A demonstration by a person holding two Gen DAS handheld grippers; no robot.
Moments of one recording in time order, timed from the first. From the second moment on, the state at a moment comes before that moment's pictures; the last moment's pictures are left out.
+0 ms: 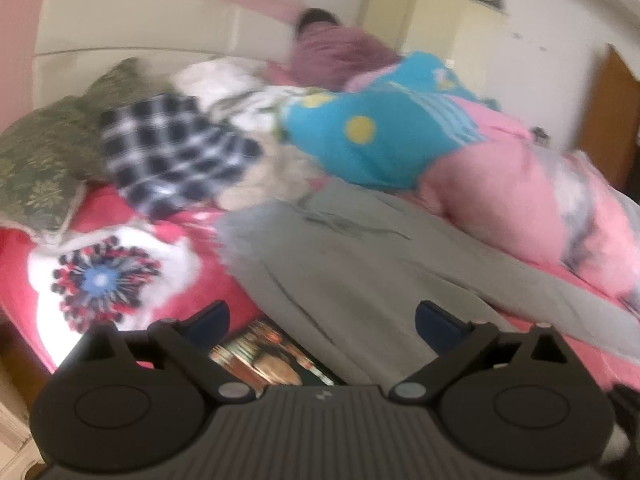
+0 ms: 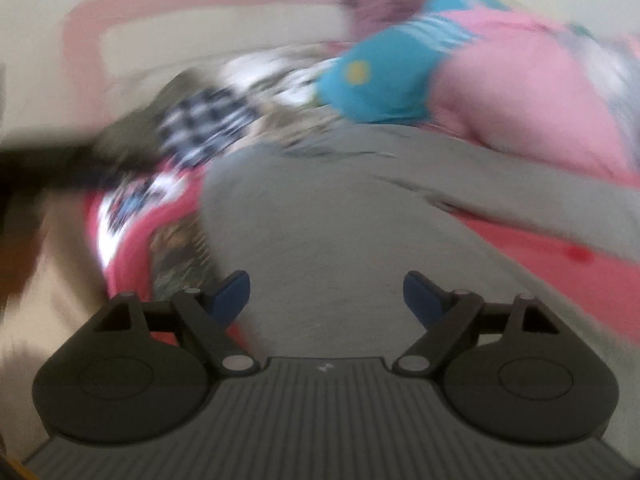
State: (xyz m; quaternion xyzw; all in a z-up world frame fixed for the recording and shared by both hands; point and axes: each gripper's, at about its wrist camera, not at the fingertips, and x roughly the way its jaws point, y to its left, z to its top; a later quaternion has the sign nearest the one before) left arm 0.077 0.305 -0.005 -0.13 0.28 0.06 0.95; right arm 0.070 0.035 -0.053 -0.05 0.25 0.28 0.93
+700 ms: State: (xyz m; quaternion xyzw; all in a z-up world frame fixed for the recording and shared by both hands) left arm 0.221 0.354 -0.030 -0.13 0.37 0.15 0.91; right arm 0.072 0.022 -0.088 -0.13 0.30 0.34 0.88
